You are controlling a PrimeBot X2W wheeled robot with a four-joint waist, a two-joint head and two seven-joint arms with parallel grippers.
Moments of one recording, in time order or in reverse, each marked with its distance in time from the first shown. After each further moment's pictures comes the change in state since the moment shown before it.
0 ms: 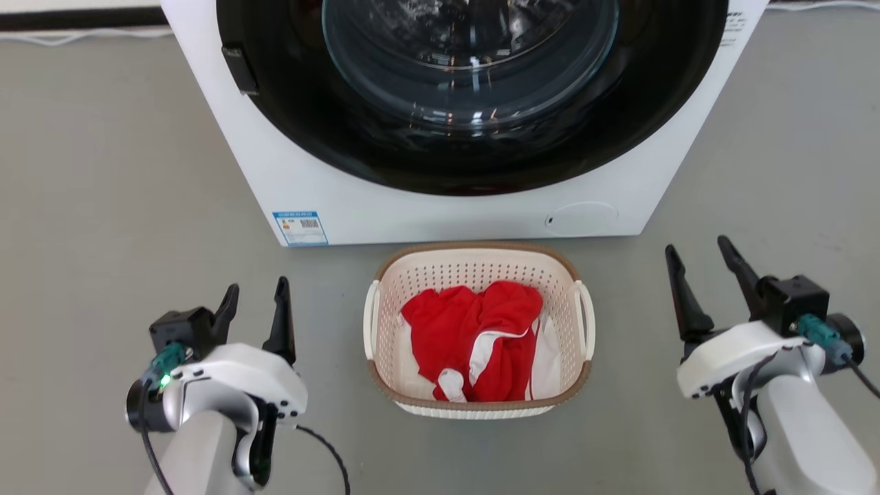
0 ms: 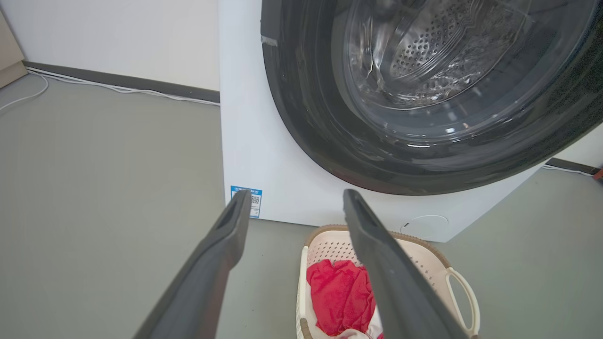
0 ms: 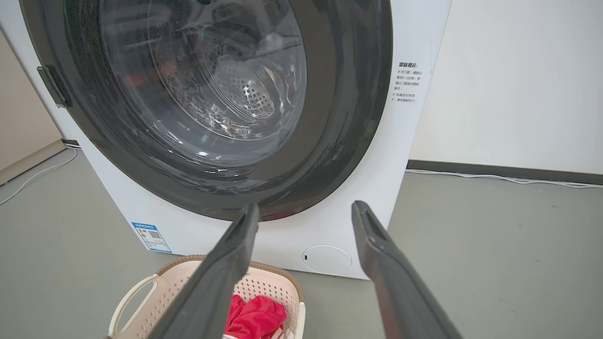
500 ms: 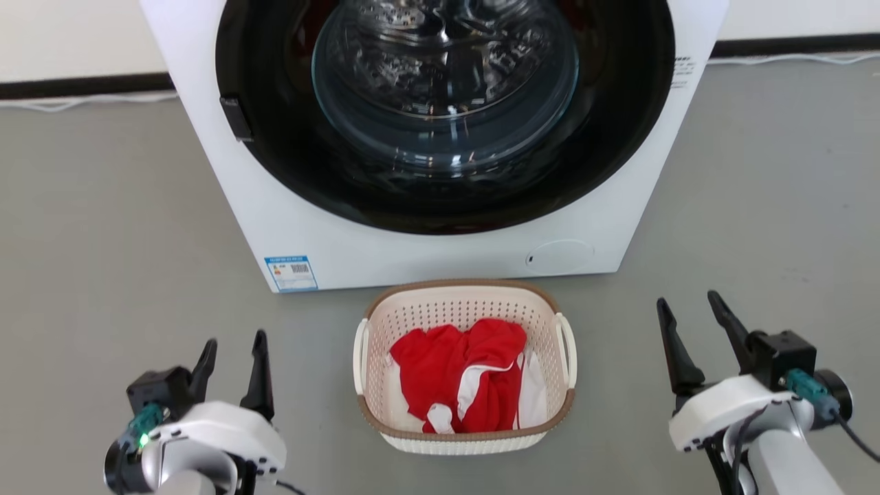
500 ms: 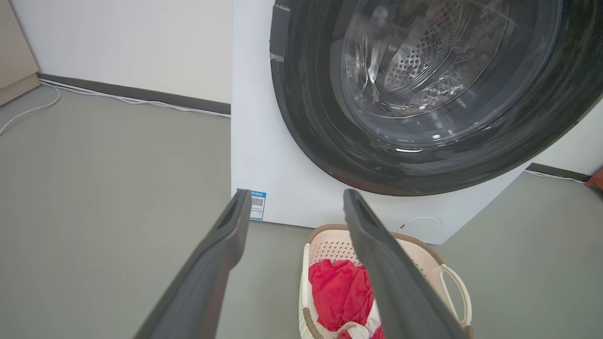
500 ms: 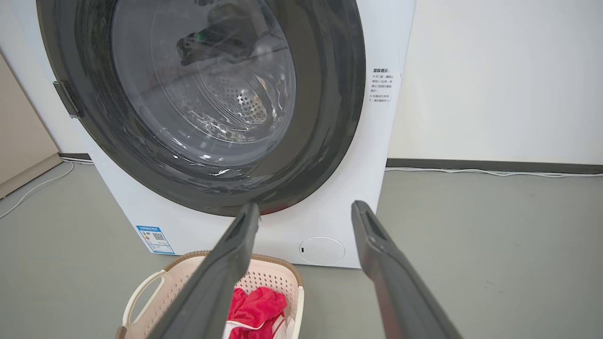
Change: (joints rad) left arm 0.150 0.016 0.061 -0.095 0.025 -0.021 0.000; right arm 0.127 0.037 -0.025 -0.055 -0.012 0.000 0.000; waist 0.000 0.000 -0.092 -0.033
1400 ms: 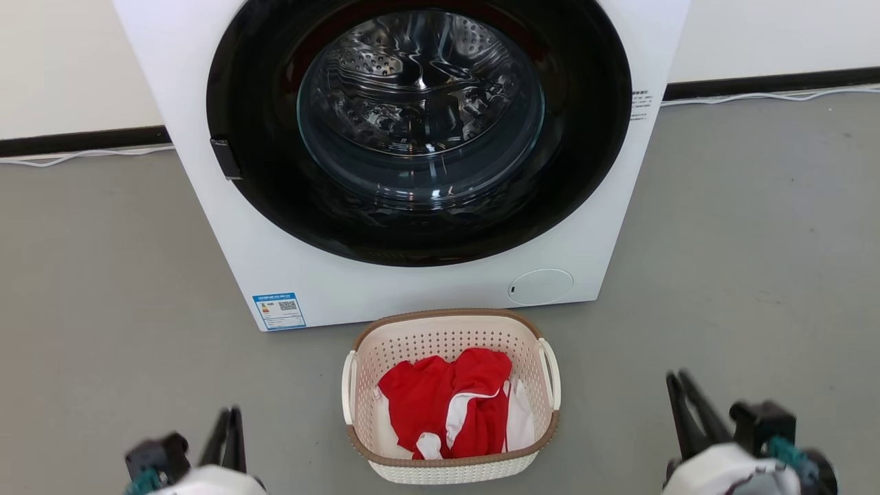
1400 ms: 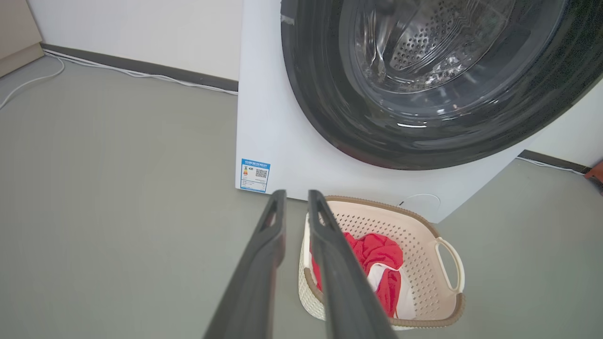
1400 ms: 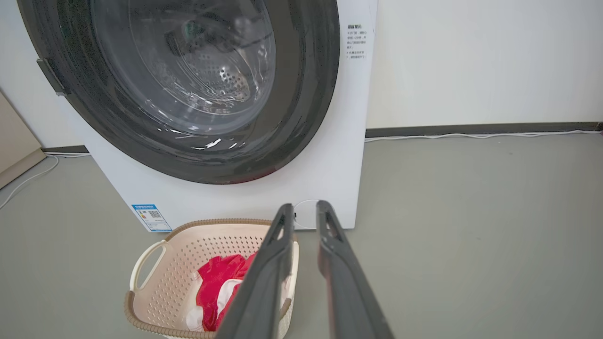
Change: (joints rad) left arm 0.135 -0.011 0.058 0.027 -0.002 -0.013 0.001; right arm 0.142 0.059 -0.044 0.022 -0.038 -0.001 0.000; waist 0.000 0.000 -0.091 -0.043
